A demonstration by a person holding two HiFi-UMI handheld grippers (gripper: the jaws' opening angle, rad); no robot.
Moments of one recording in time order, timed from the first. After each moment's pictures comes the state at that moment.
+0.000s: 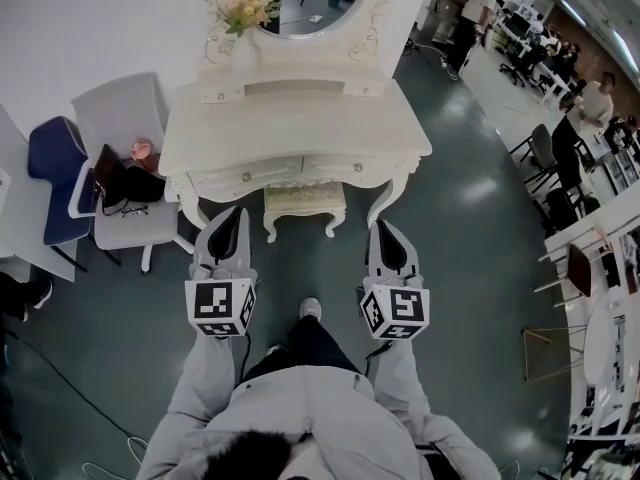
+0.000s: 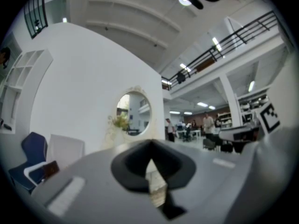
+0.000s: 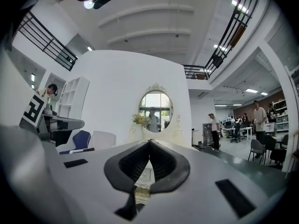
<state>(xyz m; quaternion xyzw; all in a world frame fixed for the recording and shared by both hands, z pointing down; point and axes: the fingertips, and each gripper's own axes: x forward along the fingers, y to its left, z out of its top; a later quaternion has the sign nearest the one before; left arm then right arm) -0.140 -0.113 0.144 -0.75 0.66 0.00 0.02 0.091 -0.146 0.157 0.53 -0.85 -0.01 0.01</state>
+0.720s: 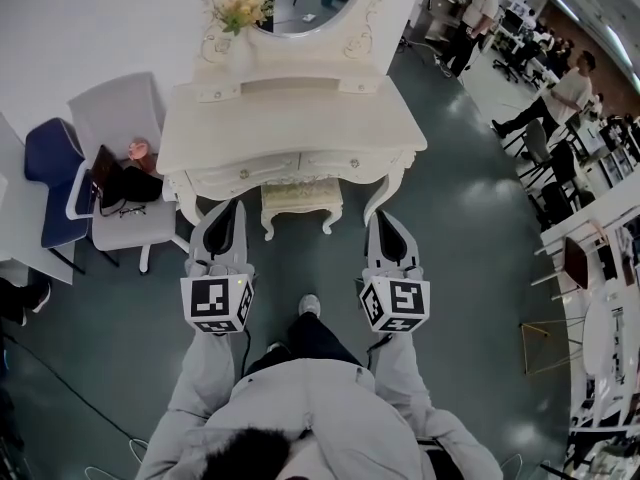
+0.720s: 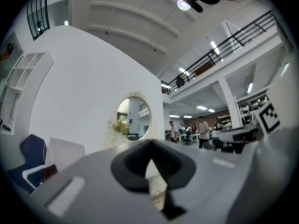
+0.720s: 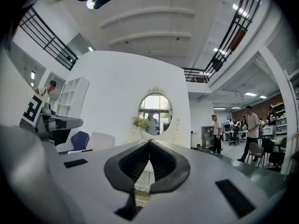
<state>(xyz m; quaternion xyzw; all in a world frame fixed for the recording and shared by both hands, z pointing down) -0.146 -0.103 0.126 -0.75 0.65 0.02 0.04 0.087 -0.138 0.142 0.54 -0.84 -0.03 0.01</state>
